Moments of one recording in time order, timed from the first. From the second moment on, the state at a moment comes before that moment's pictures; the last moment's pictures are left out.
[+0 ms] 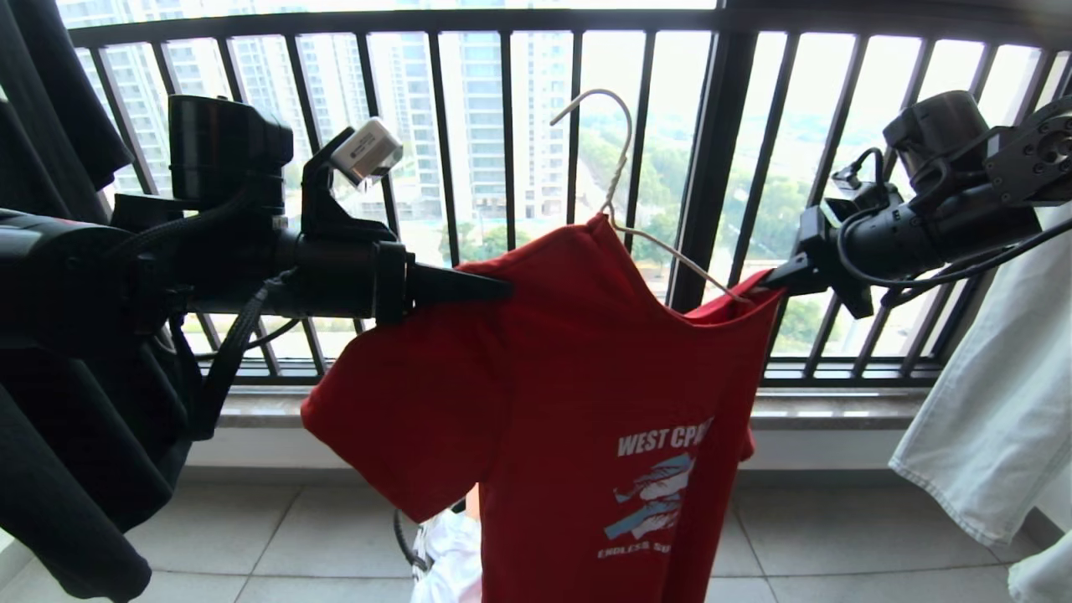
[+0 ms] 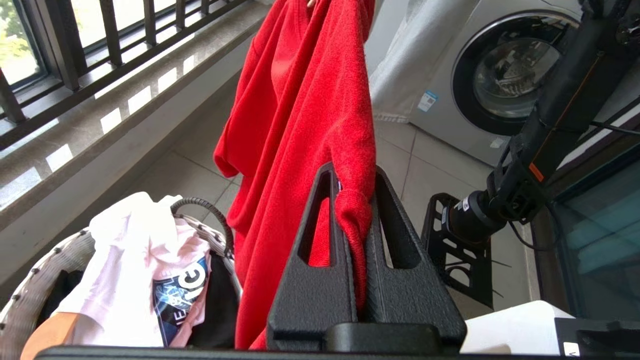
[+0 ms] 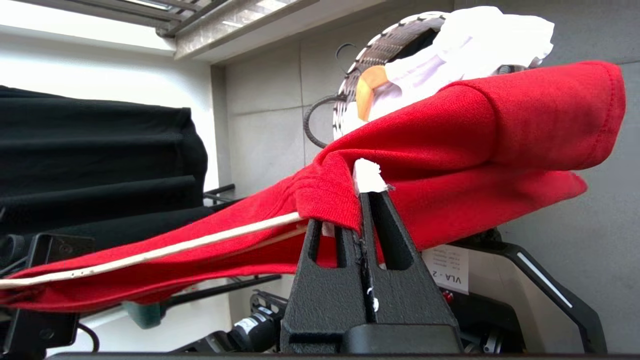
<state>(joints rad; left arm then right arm) -0.35 1.67 -1.28 -0.15 -0.96 -0.11 0.03 1.94 -1.93 0.76 0.61 0.60</state>
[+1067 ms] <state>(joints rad) -0.42 1.73 -1.27 -0.15 -0.77 -0.01 0.21 1.86 -1.94 0.77 0.60 0.65</state>
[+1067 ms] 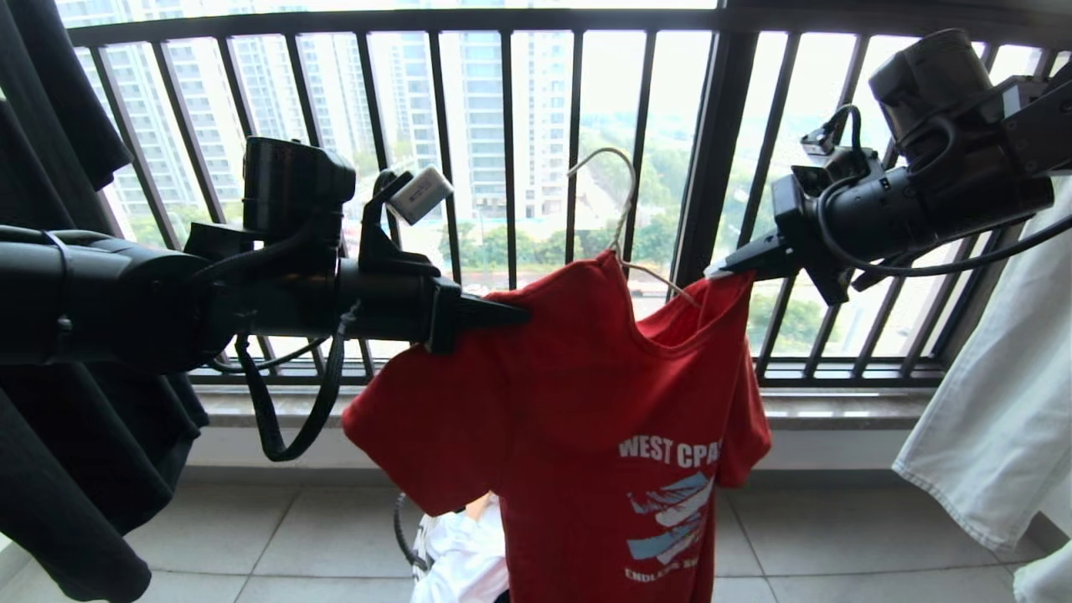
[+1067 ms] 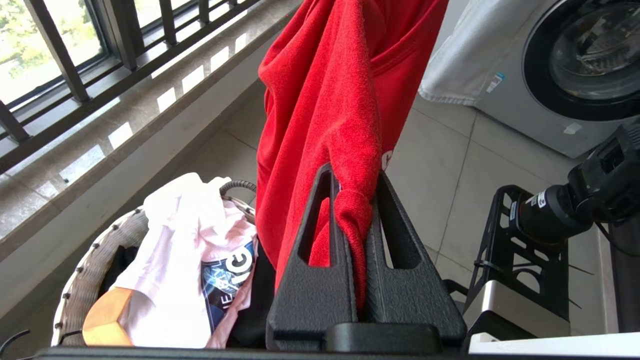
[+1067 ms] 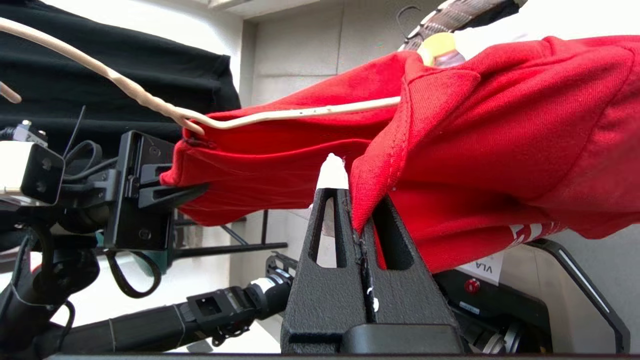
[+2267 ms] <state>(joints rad) -0.50 1.82 -1.13 -0.59 -0.74 -0.16 0.52 1.79 -1.95 0.78 0.04 0.36</state>
